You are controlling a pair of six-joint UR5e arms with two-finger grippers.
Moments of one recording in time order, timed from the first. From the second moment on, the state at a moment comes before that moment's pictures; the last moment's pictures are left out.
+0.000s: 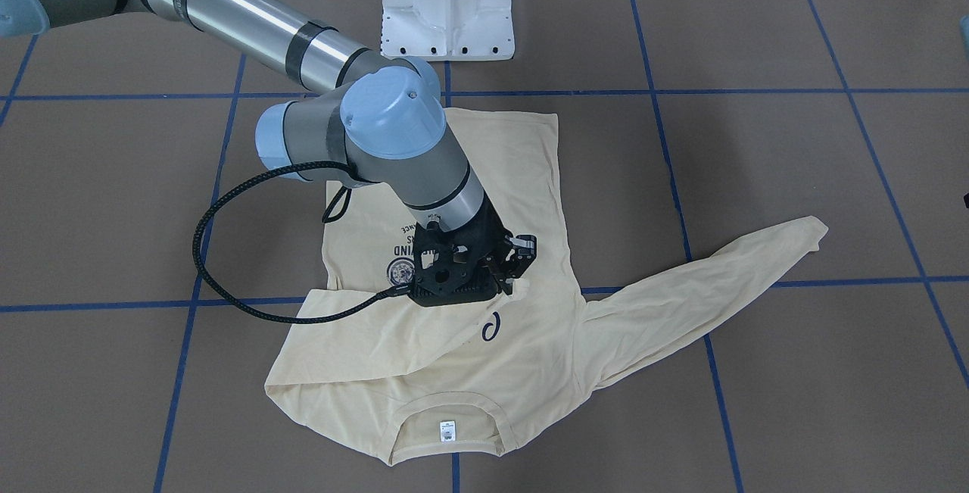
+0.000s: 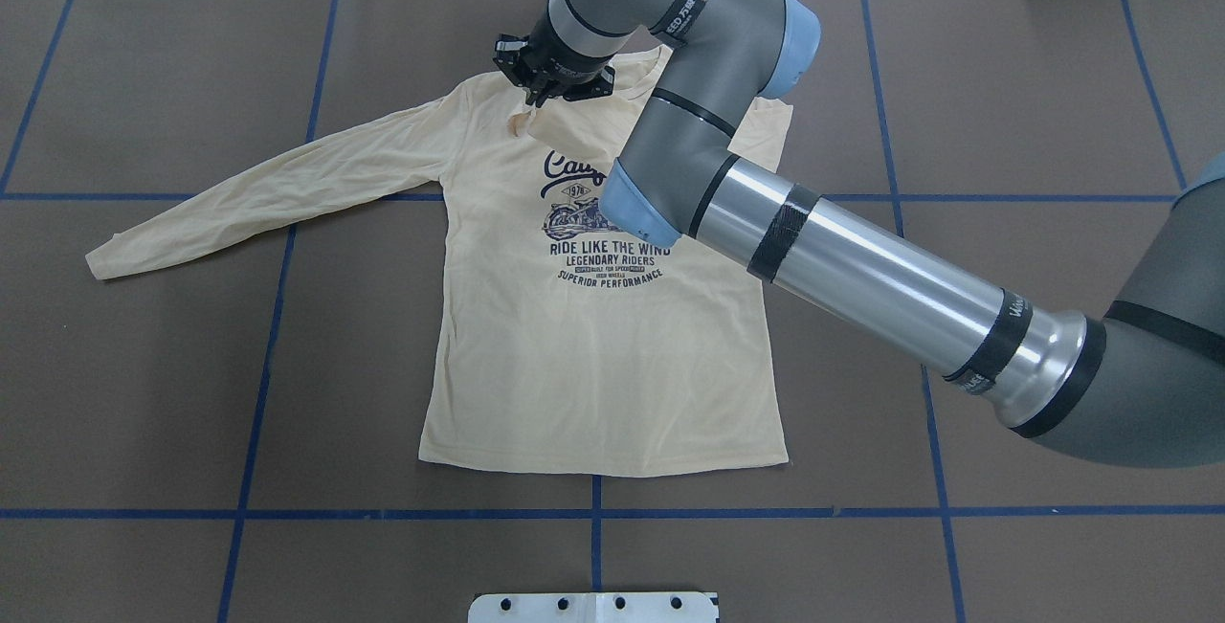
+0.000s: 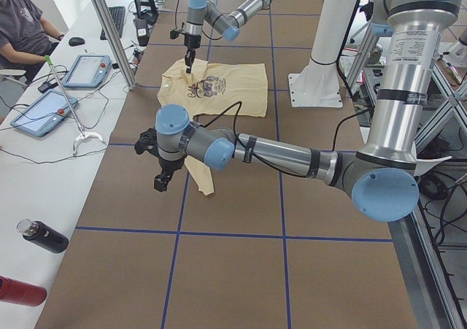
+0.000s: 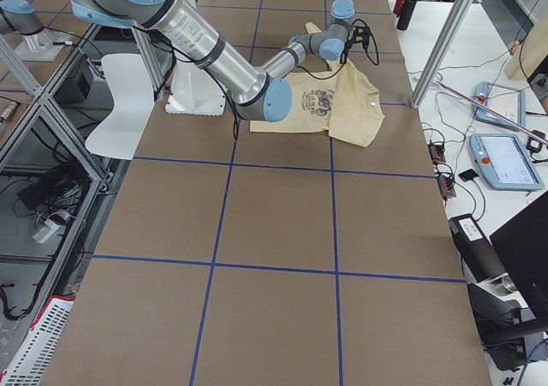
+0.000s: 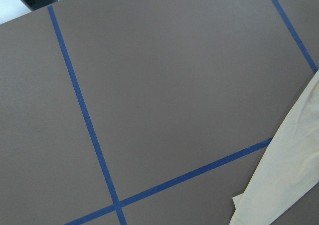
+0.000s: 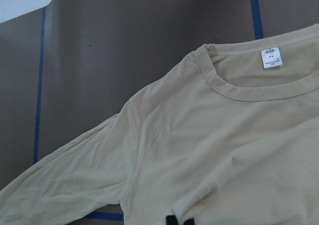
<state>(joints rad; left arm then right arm) -1.45 -1.71 -1.63 -1.82 -2.33 -0.01 0.72 -0.50 1.08 -1.04 2.01 1.32</state>
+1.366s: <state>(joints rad) -1.45 -1.72 -1.63 -1.84 -2.32 -0.12 0.68 -0.43 1.03 -0.97 1.83 1.44</state>
